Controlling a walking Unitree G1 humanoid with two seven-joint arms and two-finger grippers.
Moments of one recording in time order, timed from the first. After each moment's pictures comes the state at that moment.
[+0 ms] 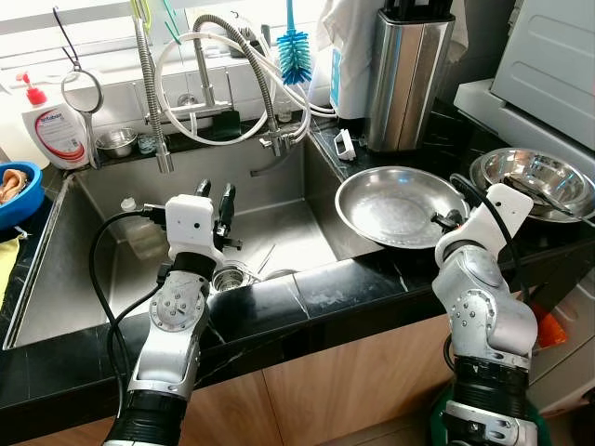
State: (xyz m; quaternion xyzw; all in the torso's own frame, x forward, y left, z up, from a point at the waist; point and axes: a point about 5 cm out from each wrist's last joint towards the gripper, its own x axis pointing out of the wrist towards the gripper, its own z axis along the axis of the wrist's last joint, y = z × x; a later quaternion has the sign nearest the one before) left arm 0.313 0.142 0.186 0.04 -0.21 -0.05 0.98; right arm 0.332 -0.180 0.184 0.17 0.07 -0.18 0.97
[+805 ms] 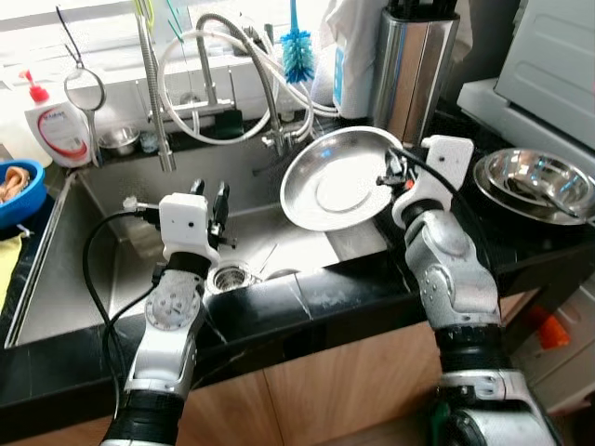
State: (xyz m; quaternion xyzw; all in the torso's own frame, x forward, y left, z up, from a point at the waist) left arm 0.314 0.150 0.186 0.03 -0.21 -0.03 0.98; right arm 0.381 -0.148 0.210 0.01 -0.04 0.04 1.00
